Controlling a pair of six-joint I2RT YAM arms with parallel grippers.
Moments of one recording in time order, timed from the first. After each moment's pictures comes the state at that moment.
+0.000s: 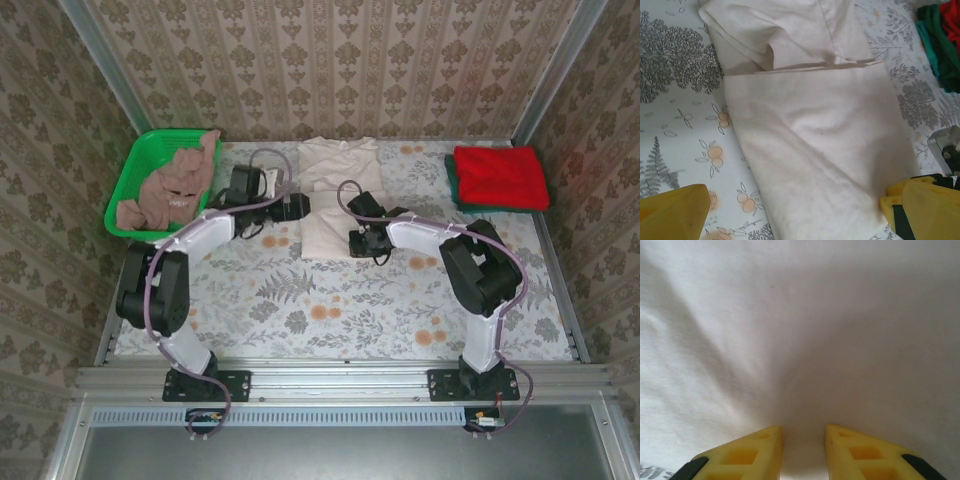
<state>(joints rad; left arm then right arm) -0.37 1.67 1.05 -0.12 0.41 -0.37 0.54 1.91 1.21 -0.49 0.03 0.49</state>
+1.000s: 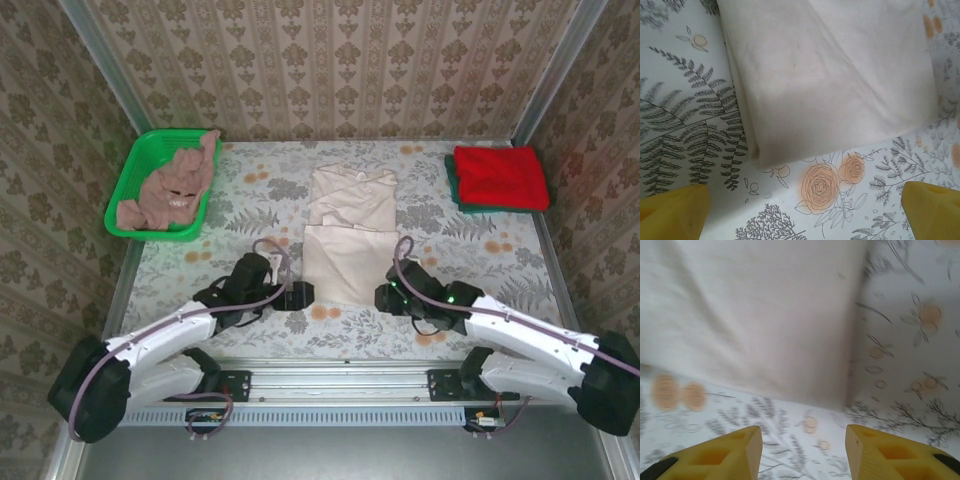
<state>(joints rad) -0.75 1.10 0.41 -0.10 0.22 -0.63 0.79 1.03 0.53 -0.55 0.15 0.86</state>
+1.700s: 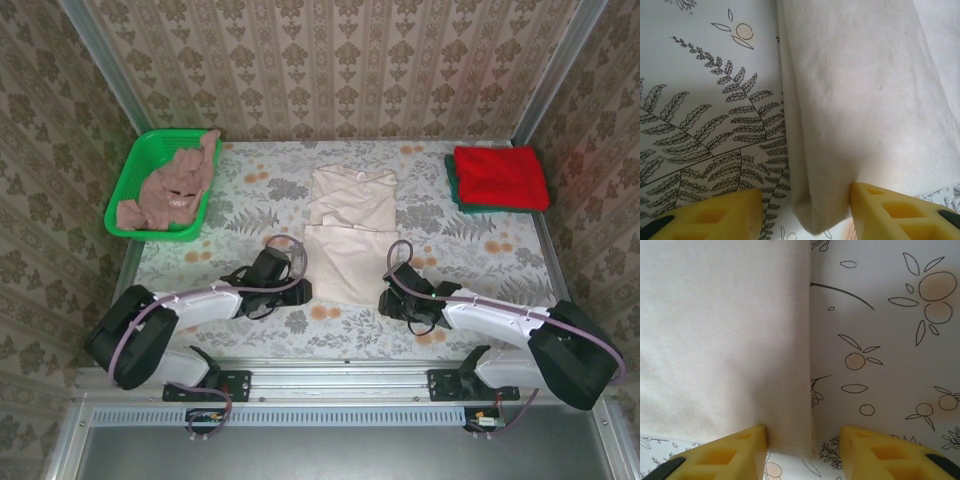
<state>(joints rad) -0.73 1.39 0.50 -0.05 0.19 -0.67 0.72 1.24 0.48 -0.37 0.10 0.89</state>
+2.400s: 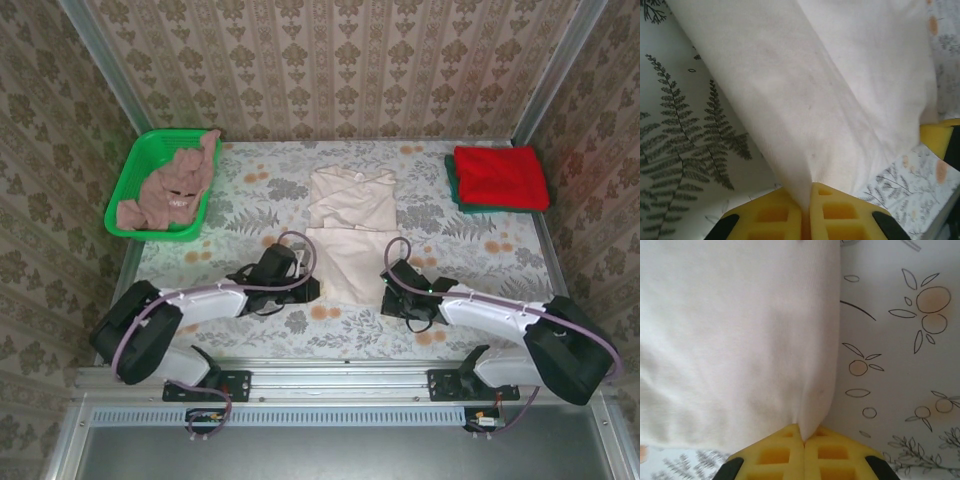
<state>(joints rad) -0.77 1.33 0.50 0.04 0.31 -0.70 0.72 1.20 0.51 -0.41 0.10 0.90</state>
